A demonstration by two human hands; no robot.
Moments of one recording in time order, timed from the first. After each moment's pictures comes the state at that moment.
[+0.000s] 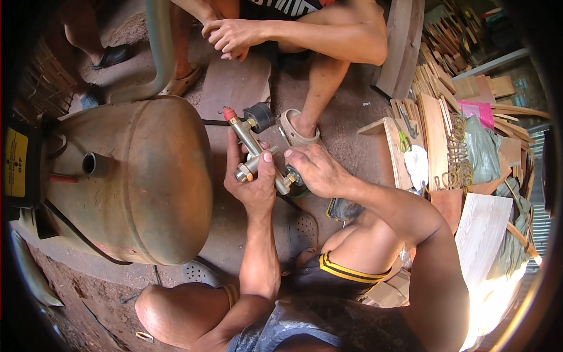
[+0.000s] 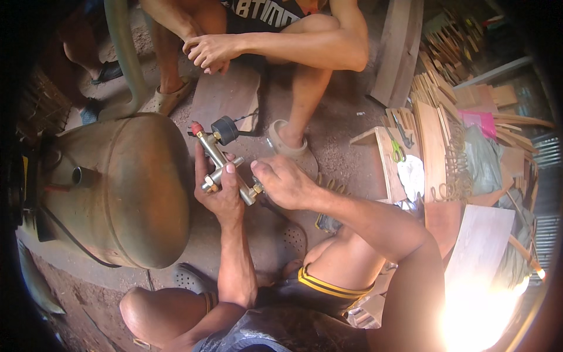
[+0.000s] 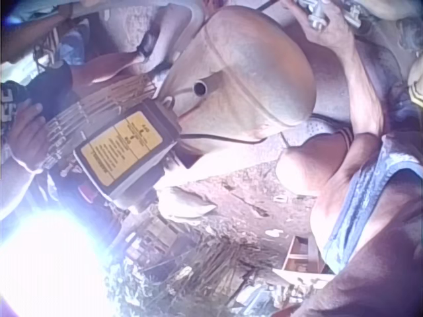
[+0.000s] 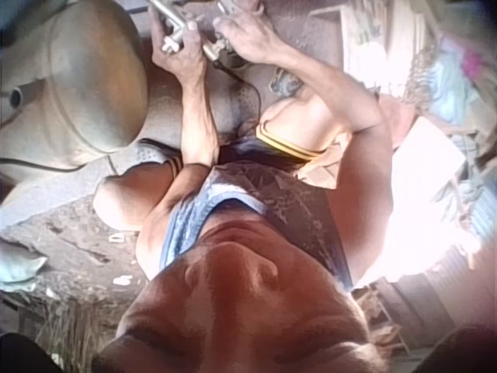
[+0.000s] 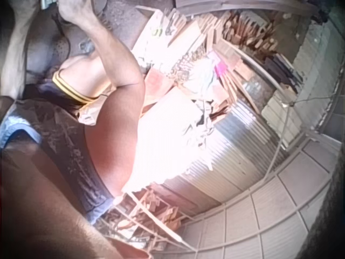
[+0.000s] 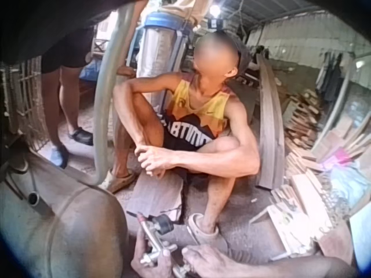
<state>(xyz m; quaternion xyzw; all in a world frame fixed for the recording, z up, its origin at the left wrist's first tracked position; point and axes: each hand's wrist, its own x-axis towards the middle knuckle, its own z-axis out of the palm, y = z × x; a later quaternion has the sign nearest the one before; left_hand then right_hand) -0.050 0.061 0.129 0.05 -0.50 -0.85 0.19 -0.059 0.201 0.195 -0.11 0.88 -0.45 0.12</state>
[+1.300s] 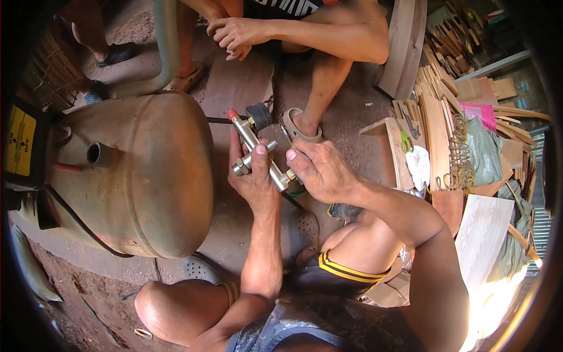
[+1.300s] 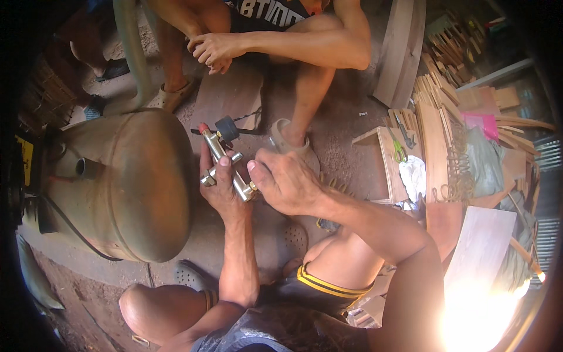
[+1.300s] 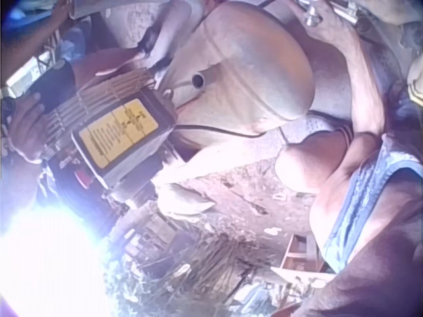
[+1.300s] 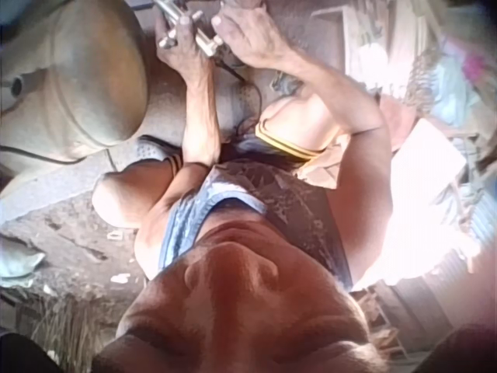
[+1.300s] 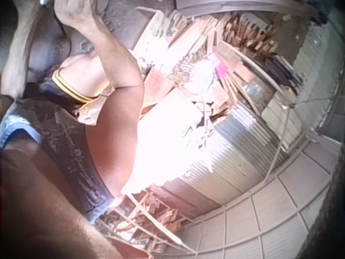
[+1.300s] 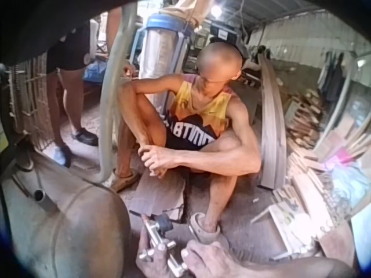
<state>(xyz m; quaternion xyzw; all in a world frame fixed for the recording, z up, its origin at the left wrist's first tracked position) -0.049 0.066 0.143 0.10 -0.42 -0.89 0.16 -0.048 0.194 0.218 -0.17 0.91 -0.38 0.03</state>
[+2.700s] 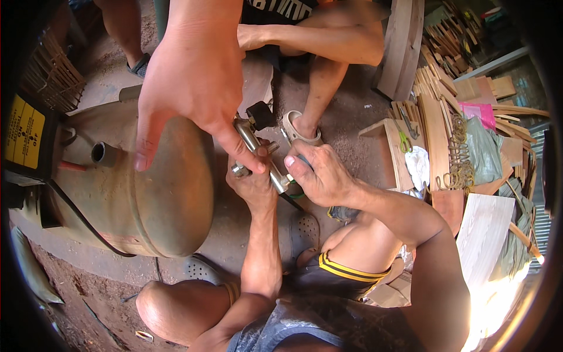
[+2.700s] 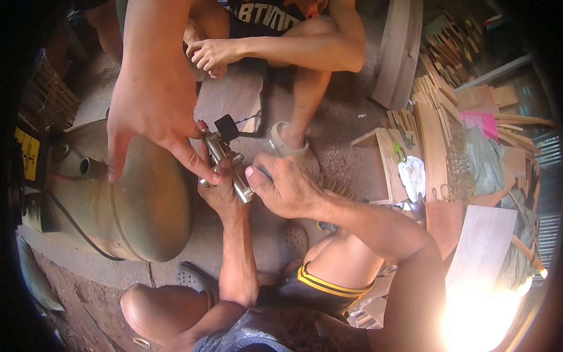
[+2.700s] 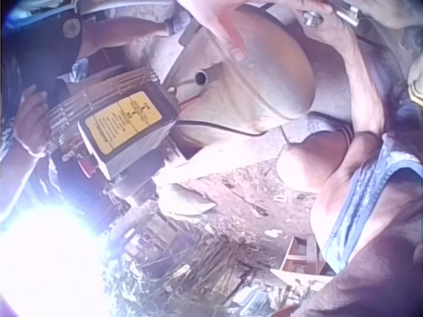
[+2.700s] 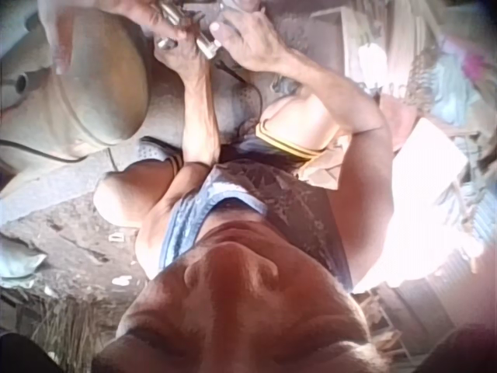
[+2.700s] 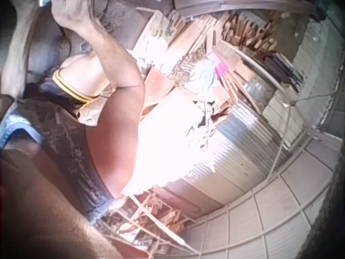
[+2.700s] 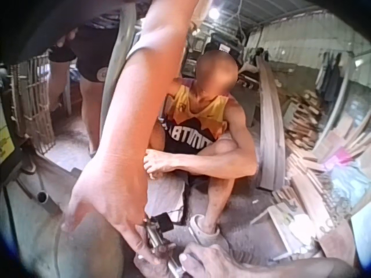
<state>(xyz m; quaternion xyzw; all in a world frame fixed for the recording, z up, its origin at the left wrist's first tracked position) -0.051 0.066 0.140 0.08 -0.46 -0.86 0.21 -0.043 0.192 0.219 -0.18 0.89 -0.41 0.02</state>
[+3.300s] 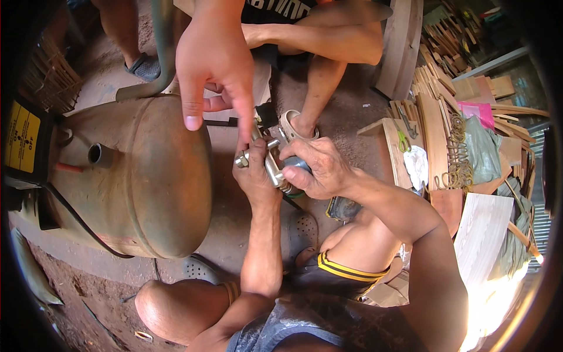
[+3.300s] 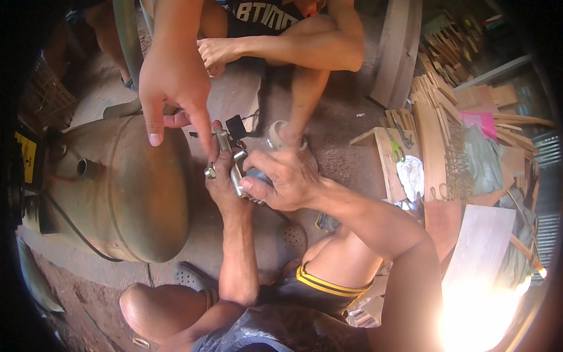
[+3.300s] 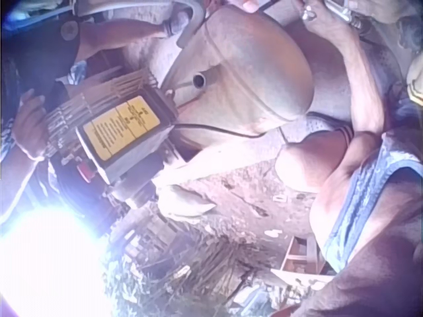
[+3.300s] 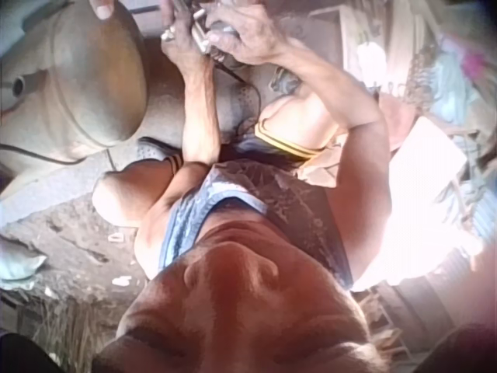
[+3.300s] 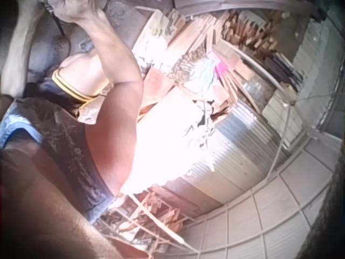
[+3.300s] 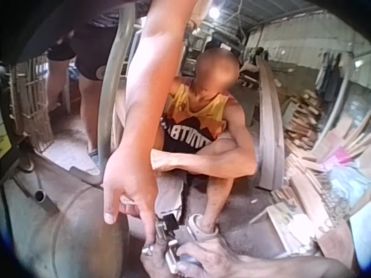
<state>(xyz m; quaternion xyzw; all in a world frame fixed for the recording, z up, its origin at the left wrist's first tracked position) -0.059 0.068 0.138 0.12 -0.36 -0.92 0.07 -0.058 0.198 0.214 -0.33 0.86 -0.38 -0.08</state>
